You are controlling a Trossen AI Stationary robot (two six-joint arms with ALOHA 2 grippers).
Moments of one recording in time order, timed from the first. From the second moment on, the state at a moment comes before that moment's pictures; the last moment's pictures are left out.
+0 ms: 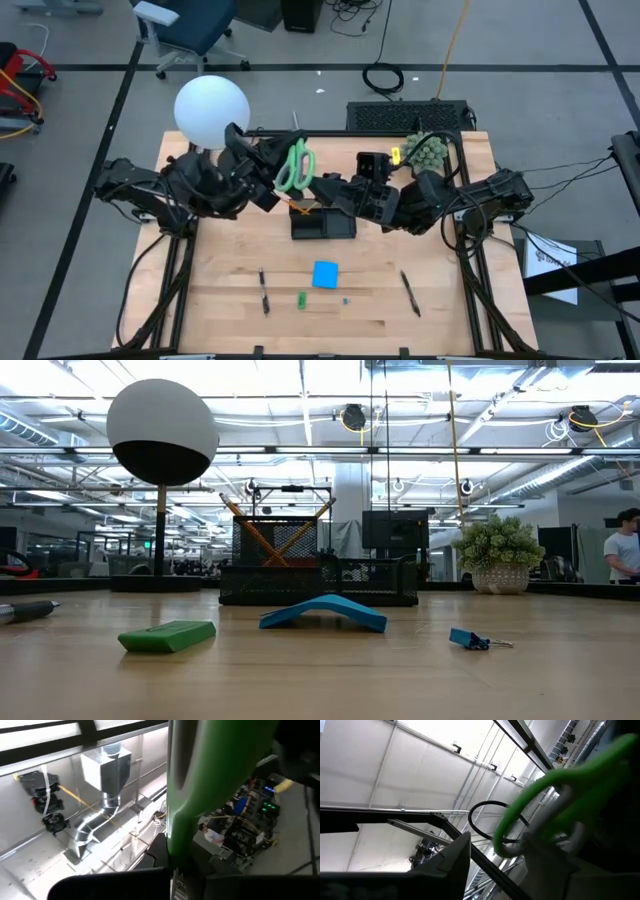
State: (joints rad) left arm -0.25 1.42 1.45 0.63 -0.61 1.52; right arm 0.28 1.69 1.67 0.78 0.26 0.92
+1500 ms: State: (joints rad) left arm -0.49 1.39 1.86 0.15 -1.07 0.81; right arm 0.30 1.53 1.67 -0.24 0.20 0.80
